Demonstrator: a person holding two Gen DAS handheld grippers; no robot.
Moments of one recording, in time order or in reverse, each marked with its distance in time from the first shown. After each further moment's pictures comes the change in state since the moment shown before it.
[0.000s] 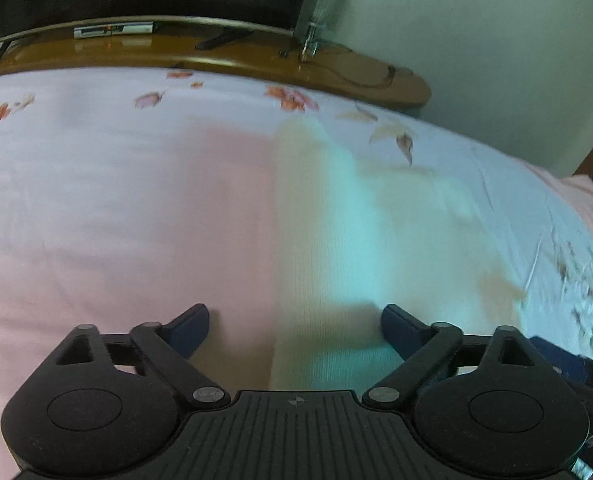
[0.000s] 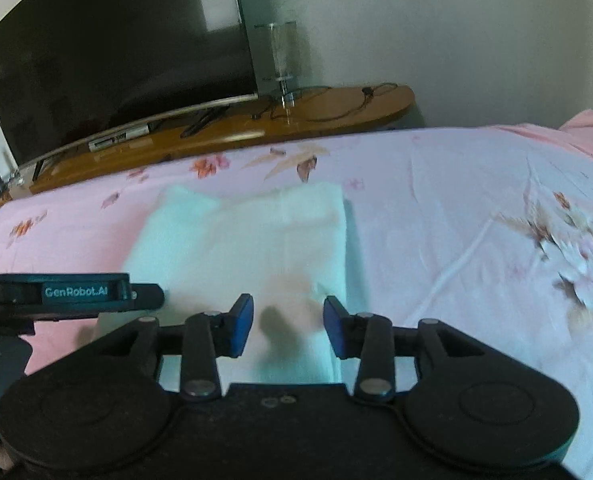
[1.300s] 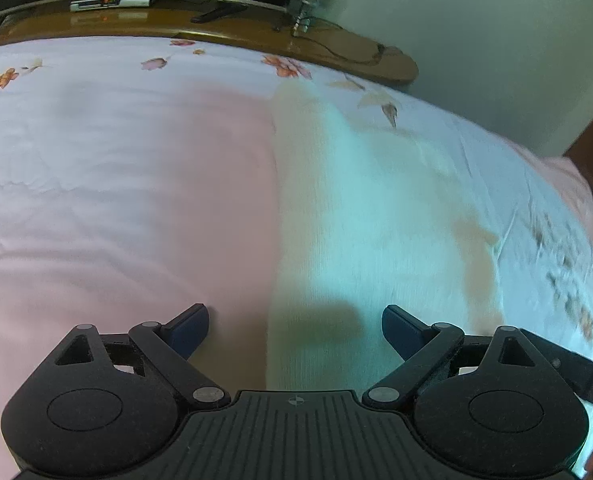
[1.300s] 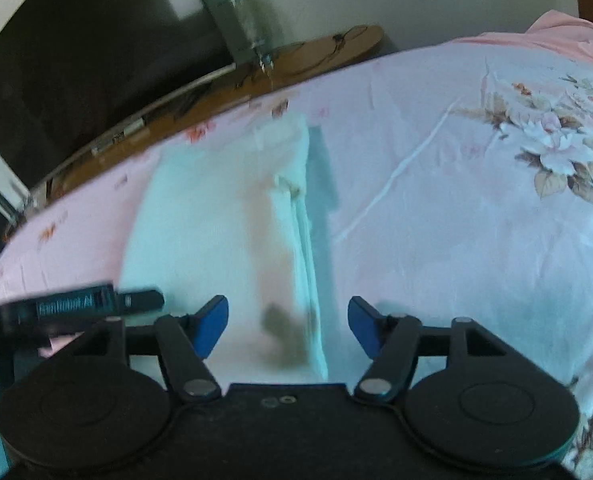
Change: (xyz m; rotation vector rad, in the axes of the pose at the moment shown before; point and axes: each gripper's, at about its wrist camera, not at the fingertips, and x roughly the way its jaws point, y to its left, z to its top) left arm -0.029 0.012 -0.022 -0.034 0.059 -0.065; right arm -0.035 -0.038 -0.027 0.237 0.079 0.100
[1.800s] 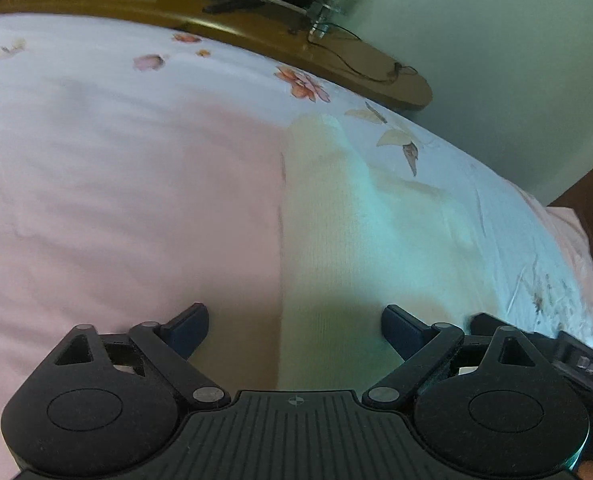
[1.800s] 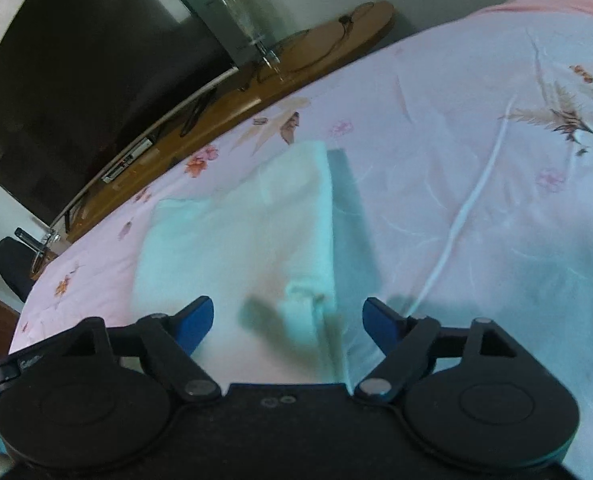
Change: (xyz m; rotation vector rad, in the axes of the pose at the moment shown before) left arm 0.052 0.018 0.048 -0.111 0.010 -0.067; right arm 0.083 -0.016 0.064 0.106 0.067 0.090
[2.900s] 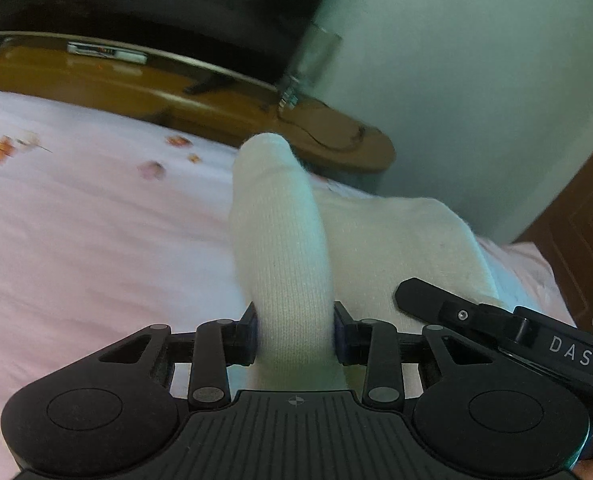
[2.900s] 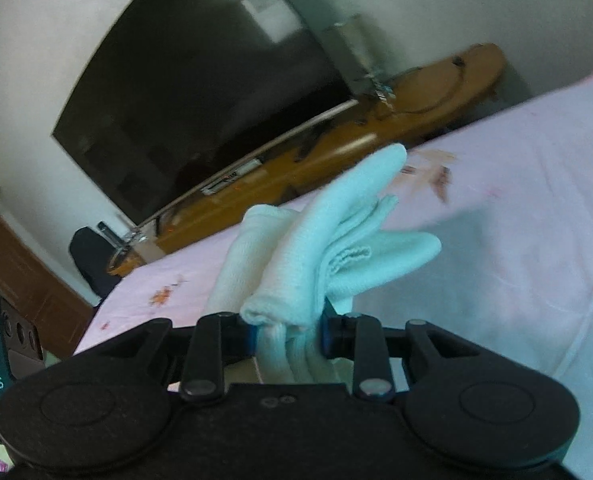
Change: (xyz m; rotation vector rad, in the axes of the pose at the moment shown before) left arm -0.100 0.019 0.029 0.051 -0.180 -0.066; right arm -0.026 0.107 0.015 -0.156 -0.084 0.289
